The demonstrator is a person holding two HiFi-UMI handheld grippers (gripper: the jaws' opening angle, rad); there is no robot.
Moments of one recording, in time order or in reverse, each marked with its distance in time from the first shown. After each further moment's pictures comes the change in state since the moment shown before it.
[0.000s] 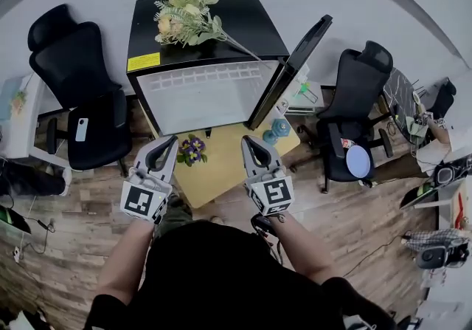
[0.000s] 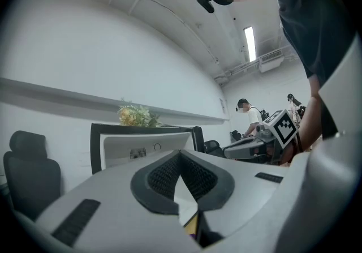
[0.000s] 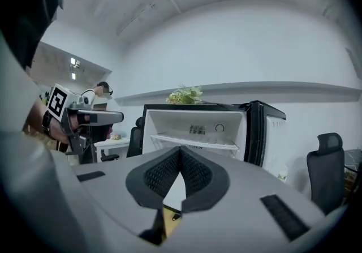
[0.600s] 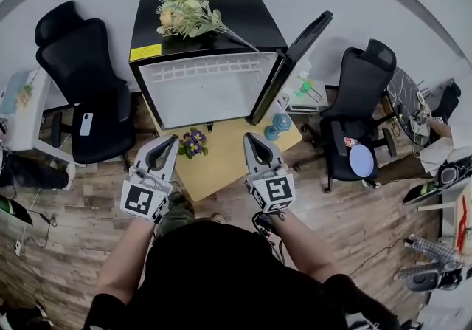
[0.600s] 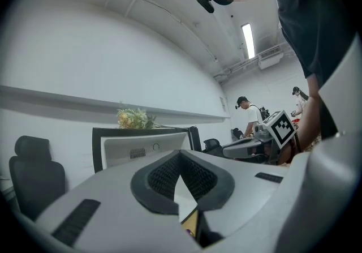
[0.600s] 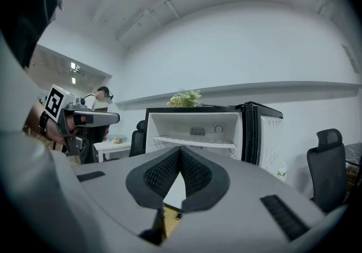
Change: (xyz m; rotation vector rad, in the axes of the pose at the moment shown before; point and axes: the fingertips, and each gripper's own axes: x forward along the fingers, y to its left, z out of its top) left arm -0.019 -0.024 0.005 0.028 0.010 0.020; right arm -0.023 0.000 -0.003 0.029 -0.040 0.004
